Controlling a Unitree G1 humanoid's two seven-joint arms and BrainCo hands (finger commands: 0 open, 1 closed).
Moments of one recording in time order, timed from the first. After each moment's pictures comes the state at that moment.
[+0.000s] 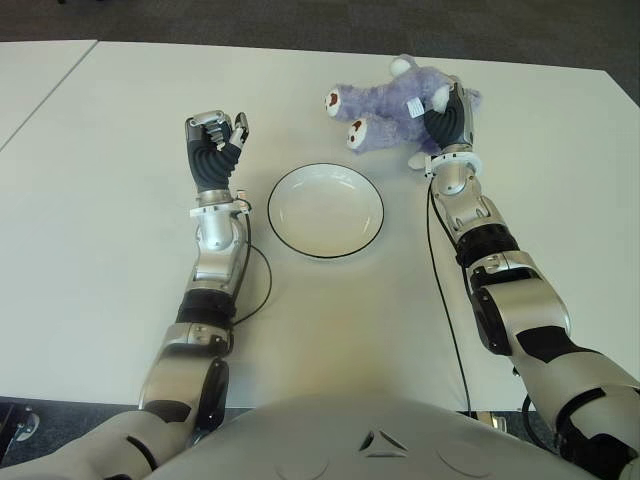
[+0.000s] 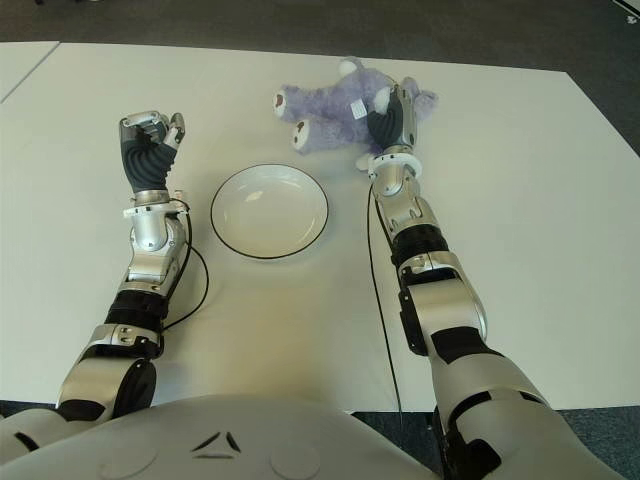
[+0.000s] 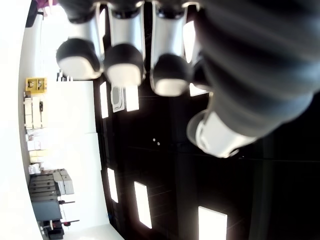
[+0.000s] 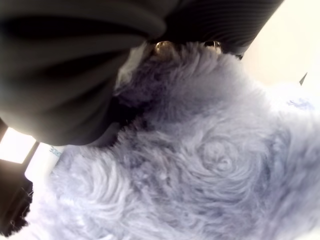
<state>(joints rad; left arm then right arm) -0.31 0.04 0.07 0.45 0.06 -0.62 0.29 -0.76 -0.29 0.13 0.82 -0.39 -0.27 -0.46</state>
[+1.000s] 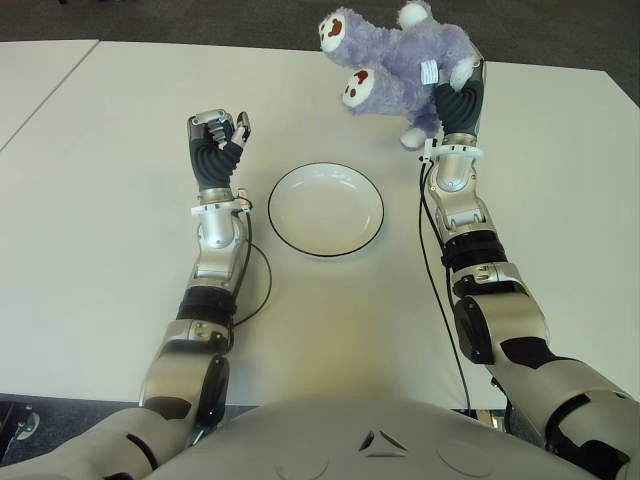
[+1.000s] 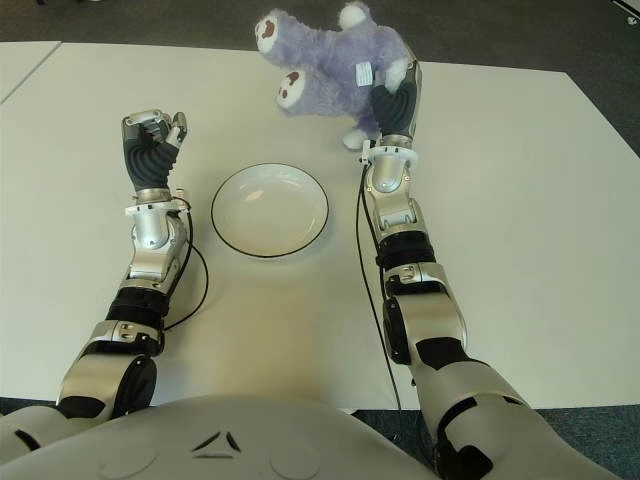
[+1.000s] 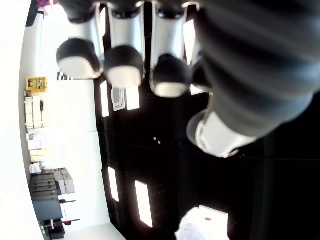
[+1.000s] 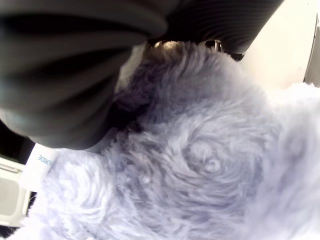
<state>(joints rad) -0.32 0.04 0.07 0.48 0.06 -0.63 0.29 -0.71 -0.19 -0.01 0.63 -0.26 -0.39 -0.45</state>
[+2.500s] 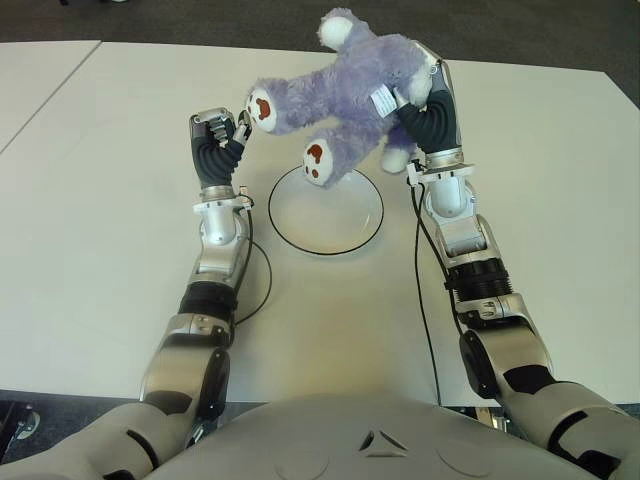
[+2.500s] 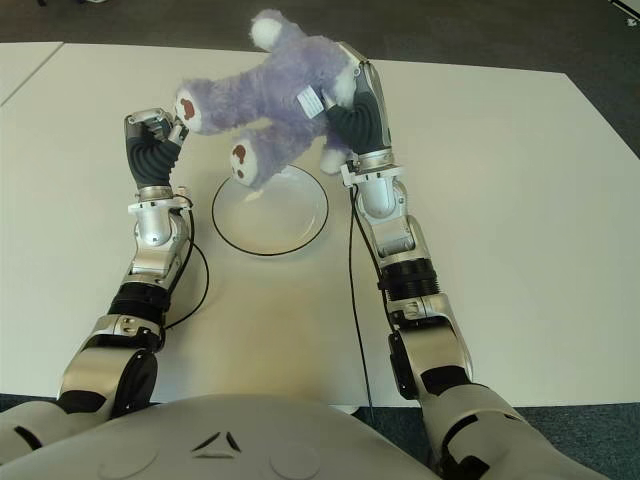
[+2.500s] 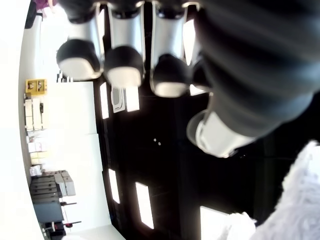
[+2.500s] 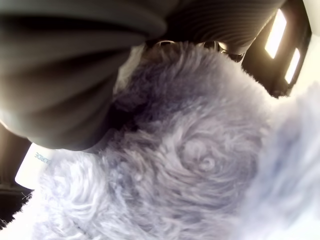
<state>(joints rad) -0.35 0.04 0.07 0.54 0.07 -0.65 0.31 -0.53 -0.21 0.11 0.27 -0.35 -0.48 -0.22</state>
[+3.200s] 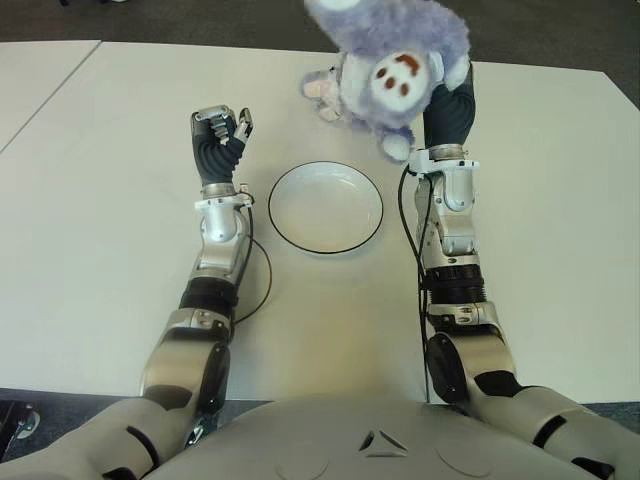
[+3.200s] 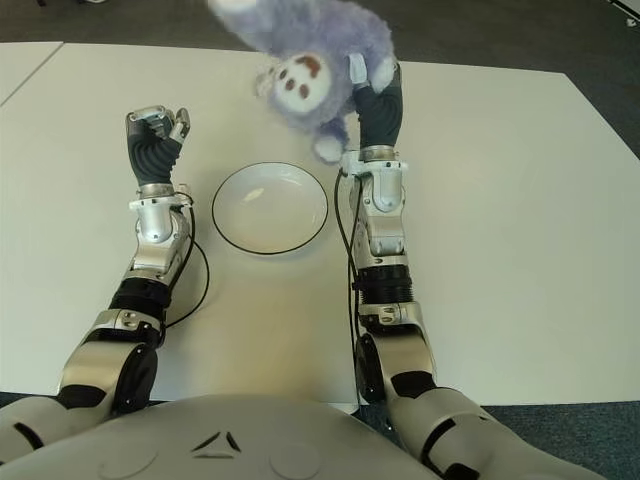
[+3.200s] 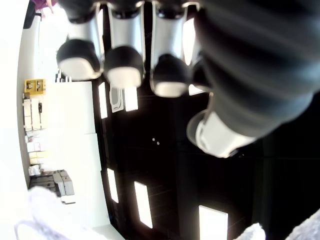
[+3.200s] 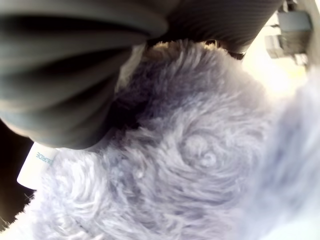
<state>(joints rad) -0.38 0.05 0.07 0.58 0.07 -0.68 0.31 -0.52 -0.01 -0.05 0.16 0.28 -0.22 0.00</state>
